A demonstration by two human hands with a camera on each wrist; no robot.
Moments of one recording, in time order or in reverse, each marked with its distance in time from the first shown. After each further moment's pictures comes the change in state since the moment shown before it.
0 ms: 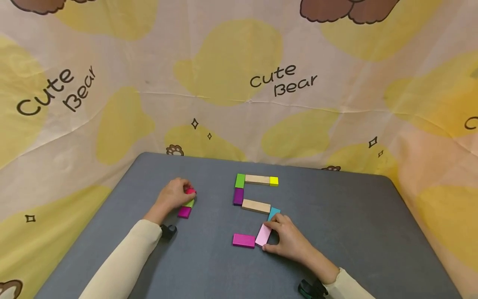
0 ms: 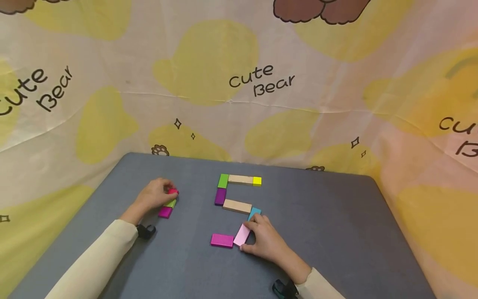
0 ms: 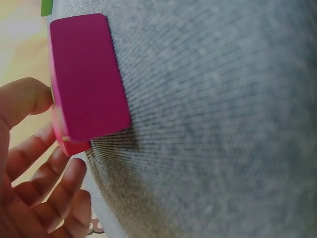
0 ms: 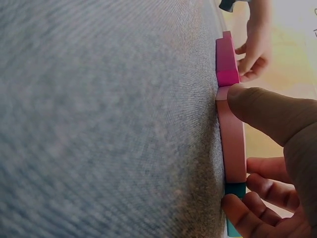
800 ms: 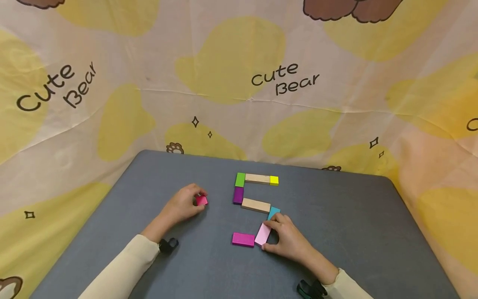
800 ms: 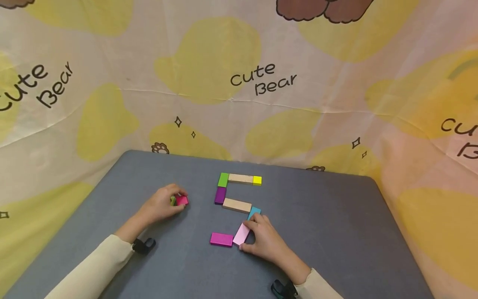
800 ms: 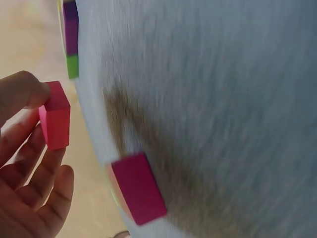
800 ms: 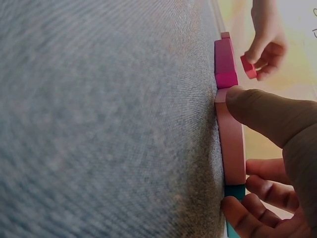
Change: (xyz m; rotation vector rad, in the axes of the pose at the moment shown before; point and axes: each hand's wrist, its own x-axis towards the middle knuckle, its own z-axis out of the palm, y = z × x) left_hand -0.040 0.043 0.007 -0.104 0.085 0.329; right_hand 0.000 -0.002 0.000 -0.007 0.011 0.000
